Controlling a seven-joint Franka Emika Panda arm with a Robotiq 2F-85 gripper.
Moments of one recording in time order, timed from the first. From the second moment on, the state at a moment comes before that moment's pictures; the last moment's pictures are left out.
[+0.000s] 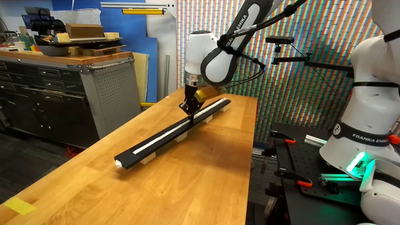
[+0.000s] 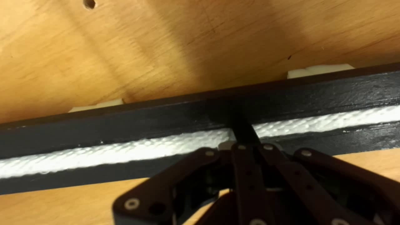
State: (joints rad) arm 0.20 0.42 -0.22 -2.23 -0.07 2.78 0.55
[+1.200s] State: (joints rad) arm 0.20 0.43 -0.22 -2.23 -0.07 2.81 0.51
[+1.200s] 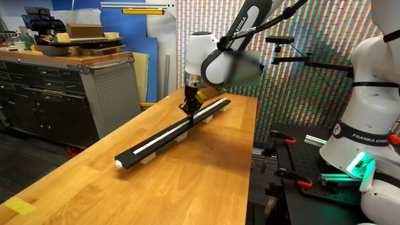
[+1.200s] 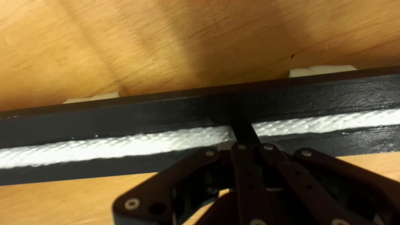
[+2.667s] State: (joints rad) arm 0.16 0.43 -0.23 -2.24 -0.07 2.81 0.51
